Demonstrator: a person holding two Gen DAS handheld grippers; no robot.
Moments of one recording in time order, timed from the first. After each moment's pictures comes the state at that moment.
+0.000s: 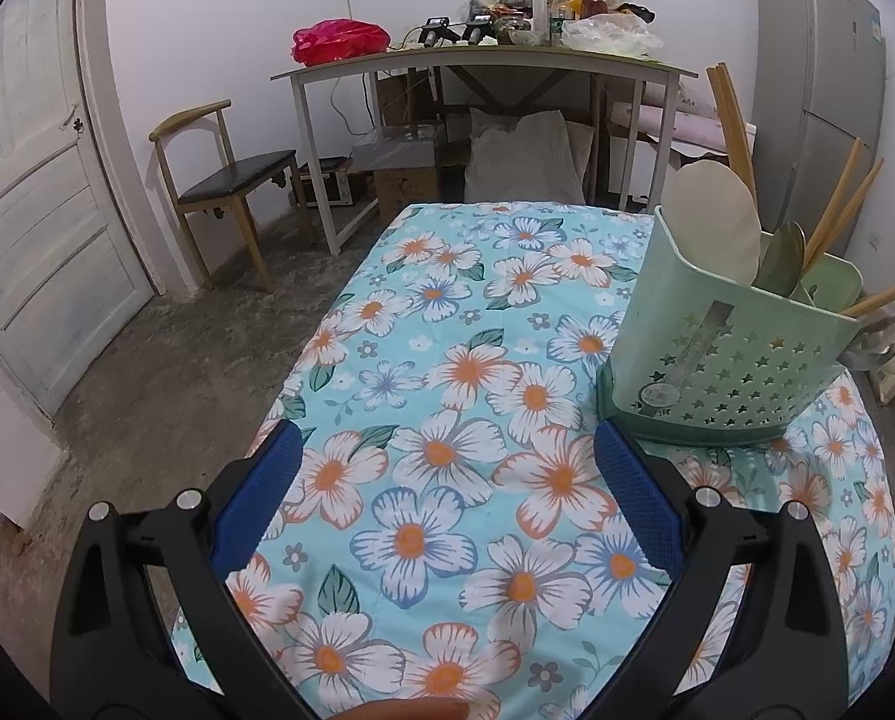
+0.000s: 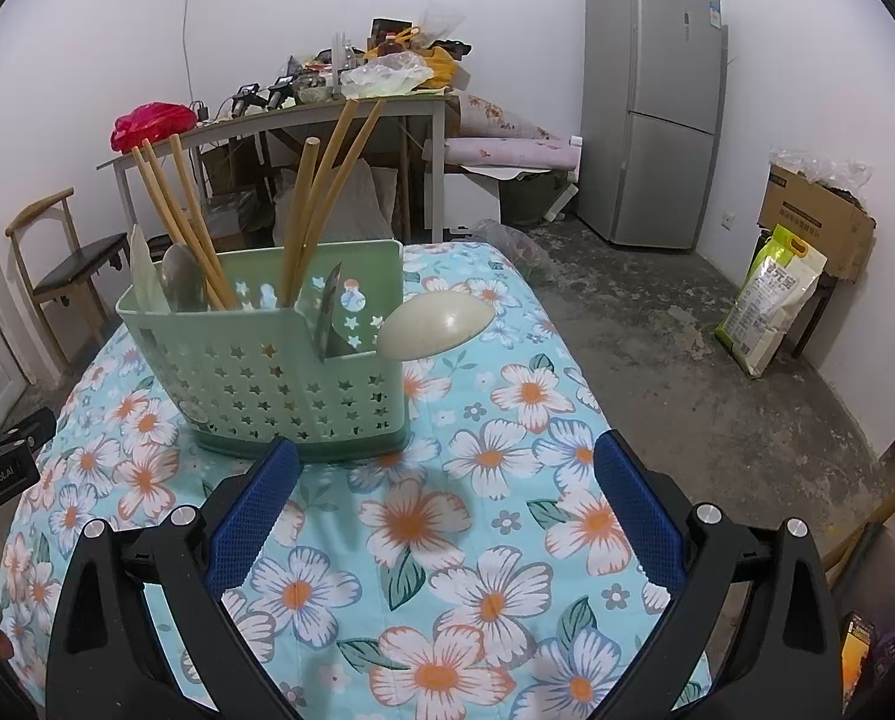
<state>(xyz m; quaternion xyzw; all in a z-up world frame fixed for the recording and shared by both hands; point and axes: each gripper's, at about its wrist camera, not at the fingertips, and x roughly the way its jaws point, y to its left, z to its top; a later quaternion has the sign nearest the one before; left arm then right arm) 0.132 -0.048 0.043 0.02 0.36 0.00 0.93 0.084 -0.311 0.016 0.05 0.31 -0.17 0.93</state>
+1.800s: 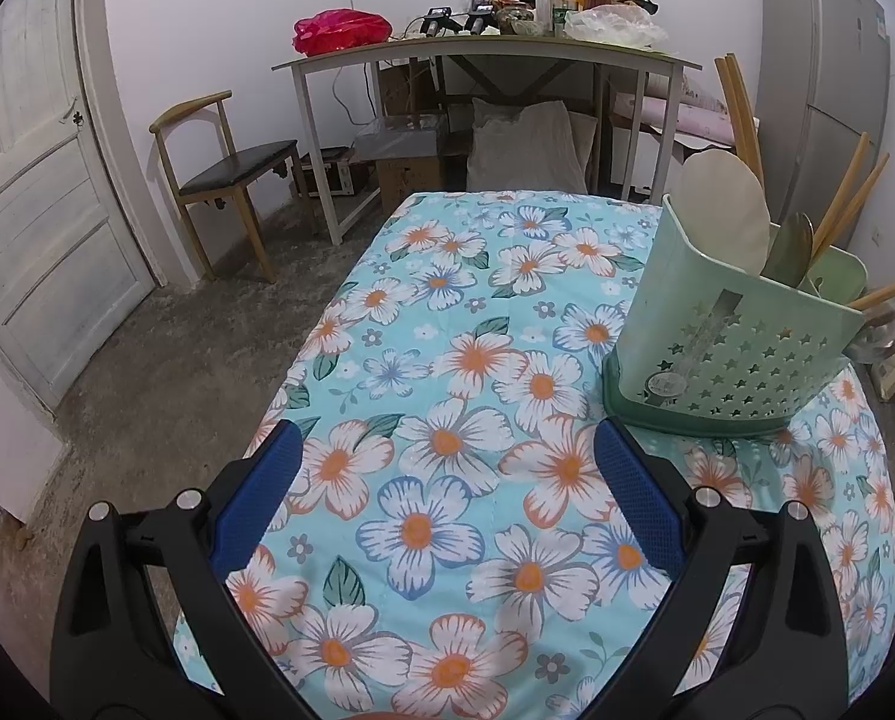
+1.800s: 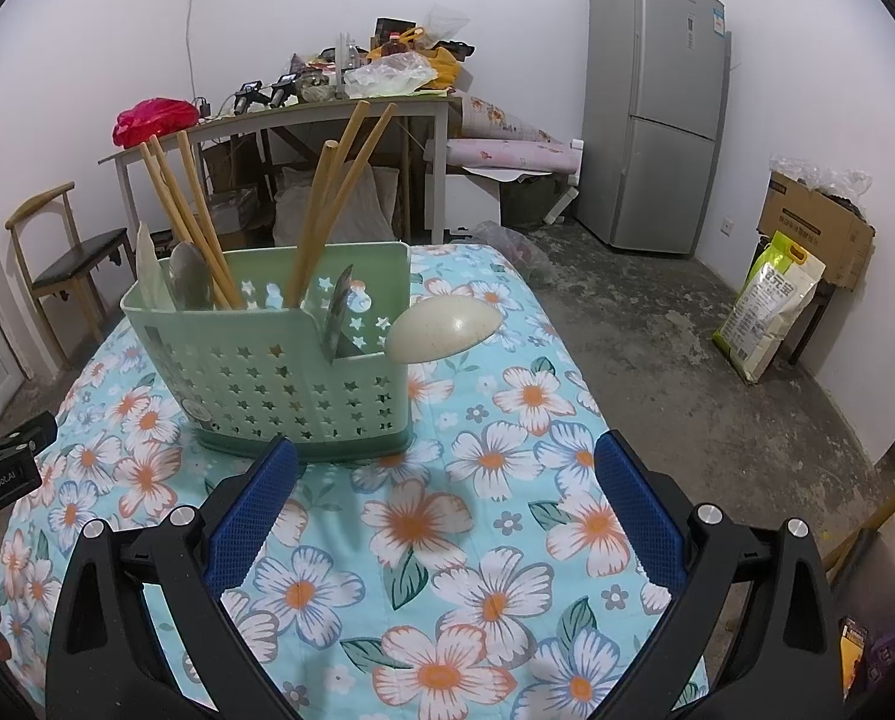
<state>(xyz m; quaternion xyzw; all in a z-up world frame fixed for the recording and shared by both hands) 0.129 -0.046 0.041 0.02 0.37 0.01 0.93 0.084 -0.307 0.022 0.04 0.31 -0.17 0.93</state>
